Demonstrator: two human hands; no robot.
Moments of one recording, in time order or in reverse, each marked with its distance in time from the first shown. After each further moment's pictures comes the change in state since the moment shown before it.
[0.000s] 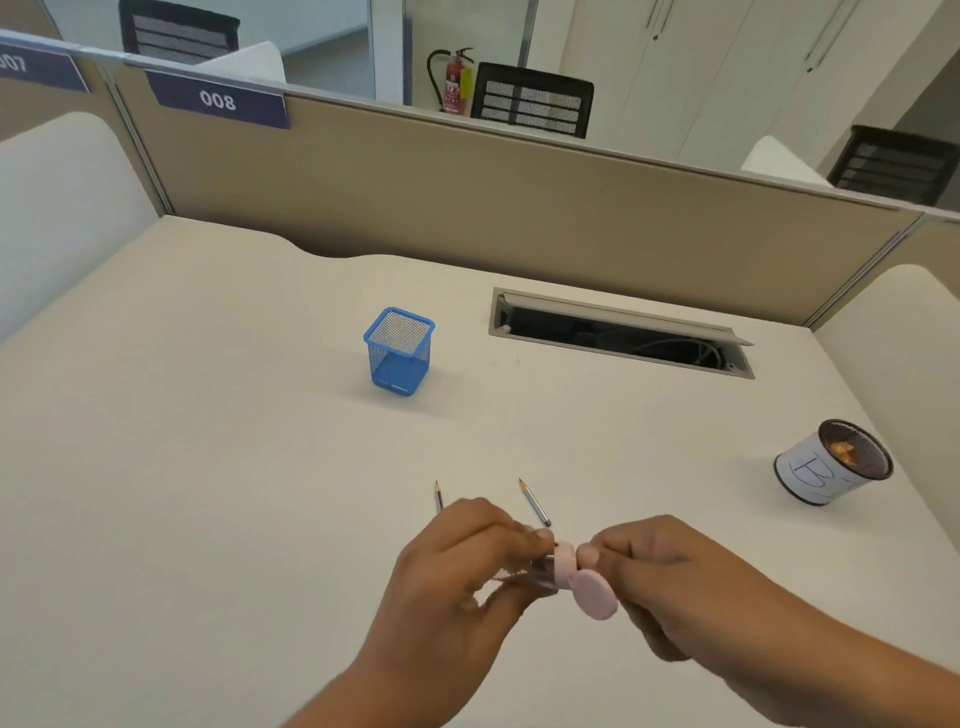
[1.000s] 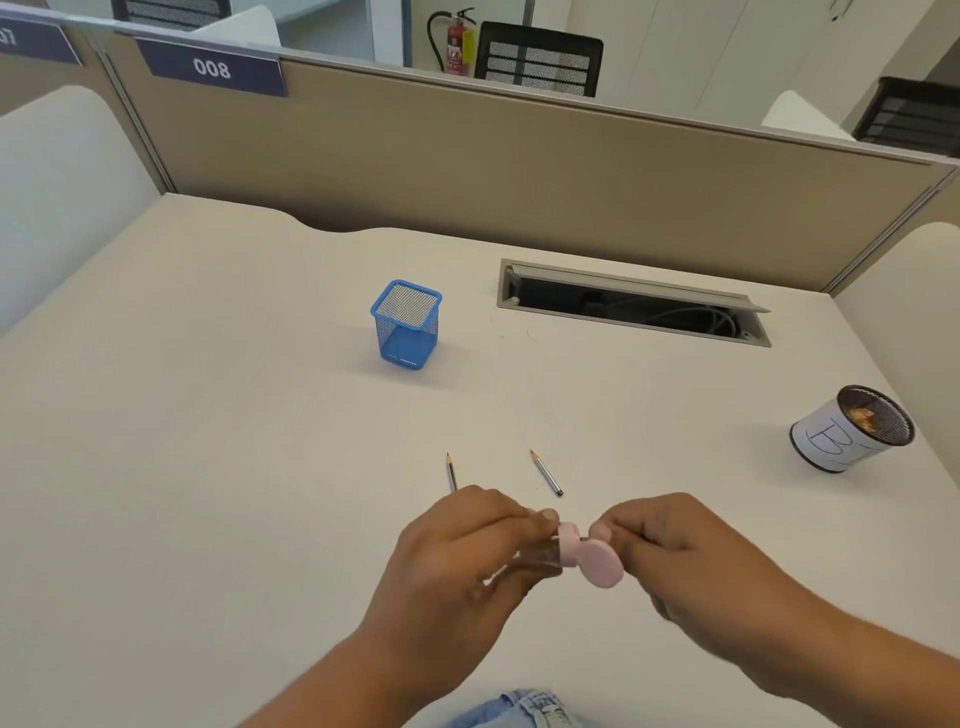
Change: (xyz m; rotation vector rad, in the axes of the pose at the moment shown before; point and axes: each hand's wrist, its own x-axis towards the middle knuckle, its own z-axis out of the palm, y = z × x) left_hand -0.010 -0.004 -0.006 0.121 -0.084 0.041; right_hand 0.006 0.021 0.008 -0.159 0.101 -0.105
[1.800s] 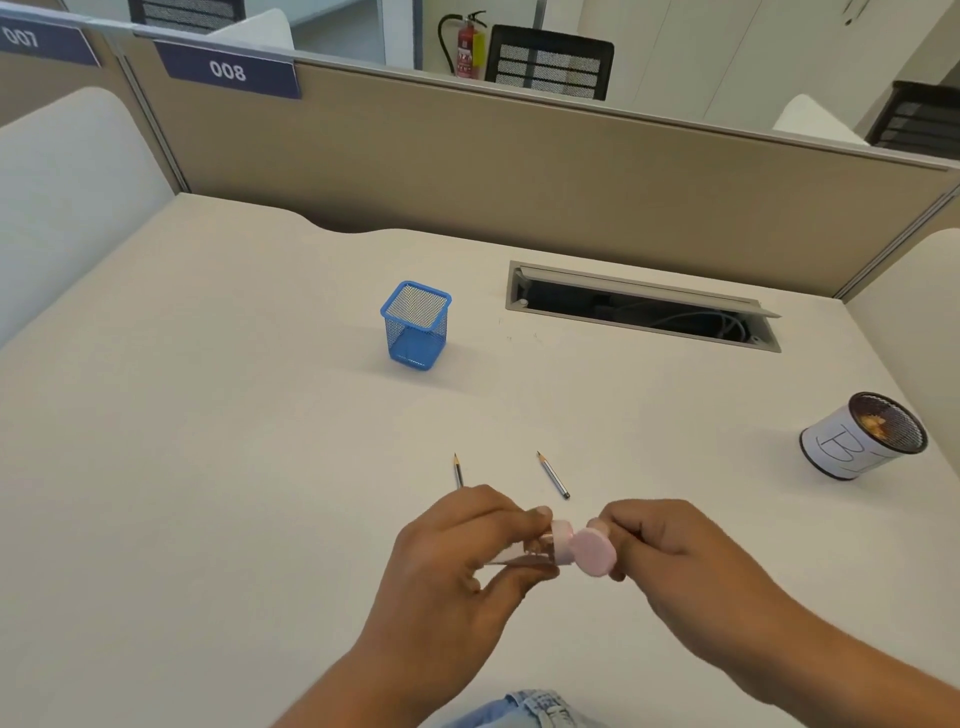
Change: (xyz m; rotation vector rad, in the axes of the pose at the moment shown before) left_hand -0.003 0.008 -0.009 -0.058 -0.021 -0.220; right_hand 0.005 0.002 0.008 -0.040 0.076 -0.094
